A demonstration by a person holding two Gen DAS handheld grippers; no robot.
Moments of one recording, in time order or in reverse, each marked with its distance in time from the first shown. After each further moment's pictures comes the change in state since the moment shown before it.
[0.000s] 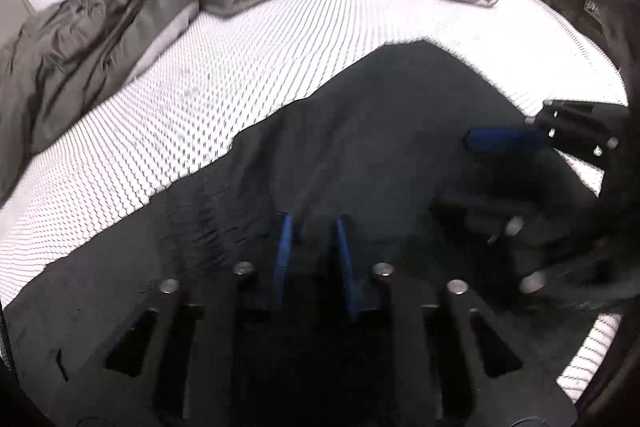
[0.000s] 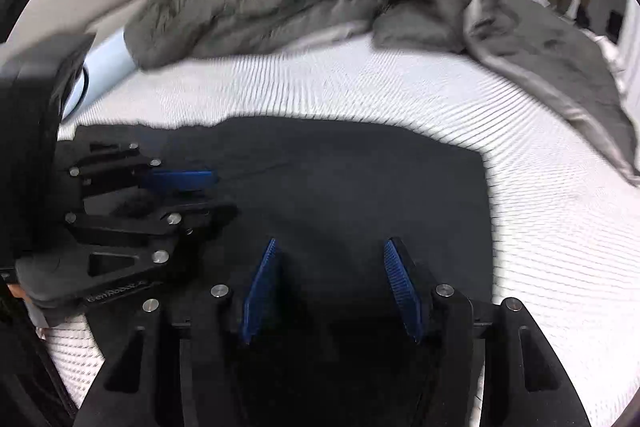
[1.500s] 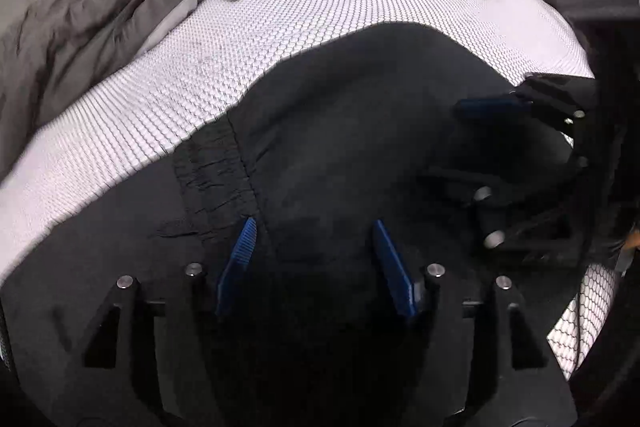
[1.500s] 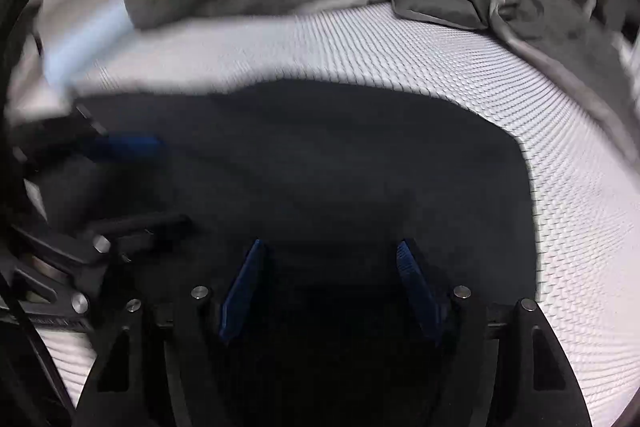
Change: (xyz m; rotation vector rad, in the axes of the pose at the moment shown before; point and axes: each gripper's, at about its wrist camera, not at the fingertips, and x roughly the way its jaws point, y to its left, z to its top) left arm -0.025 0.012 -0.039 -0.030 -0.012 -0.047; right arm 0.020 0.041 -0.004 -0.073 0.066 -0.067
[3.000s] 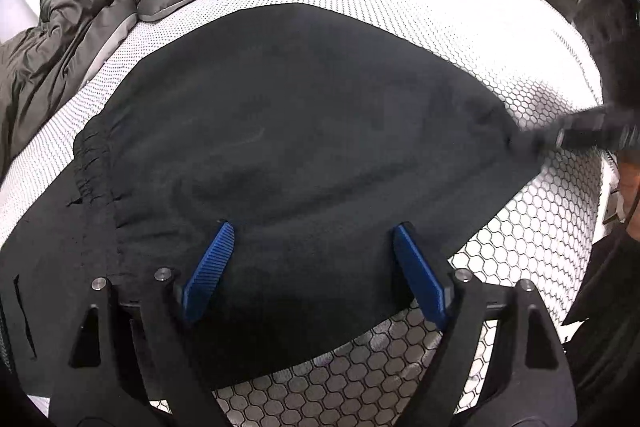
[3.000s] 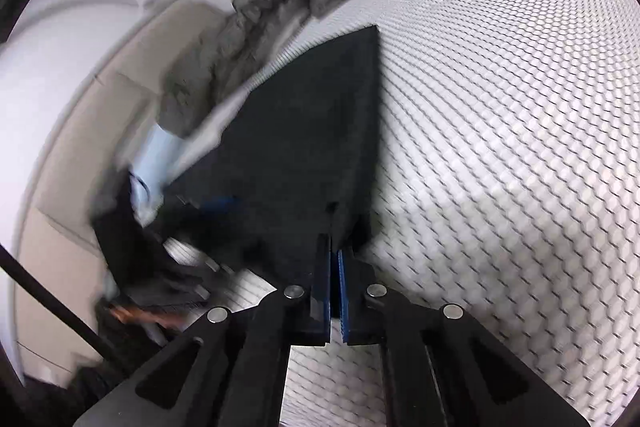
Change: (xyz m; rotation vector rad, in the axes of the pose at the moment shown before) left arm -0.030 -0.113 -0.048 0.179 0.002 -0.046; right arm -0.093 -0.084 -0.164 0.568 -0.075 0.437
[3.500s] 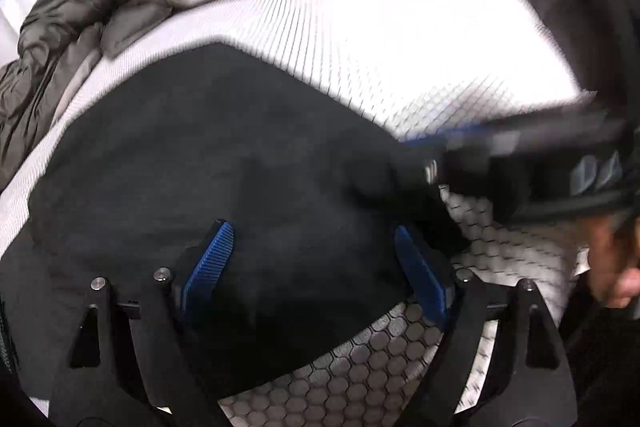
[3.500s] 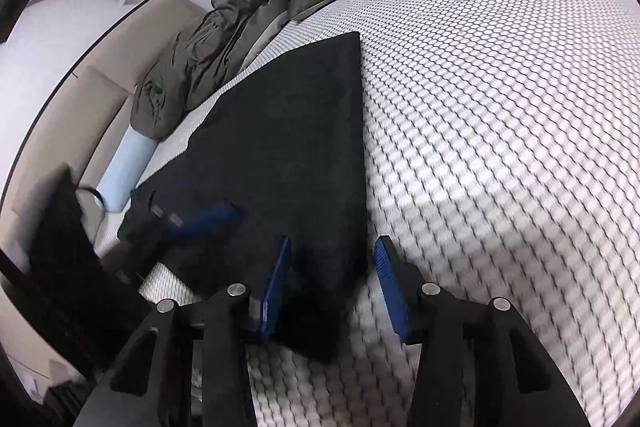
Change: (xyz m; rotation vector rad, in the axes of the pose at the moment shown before) left arm 0.026 -0.081 0.039 0.038 -0.028 0.000; right arm 0.012 -0.004 0.036 0.014 -0.035 -0.061
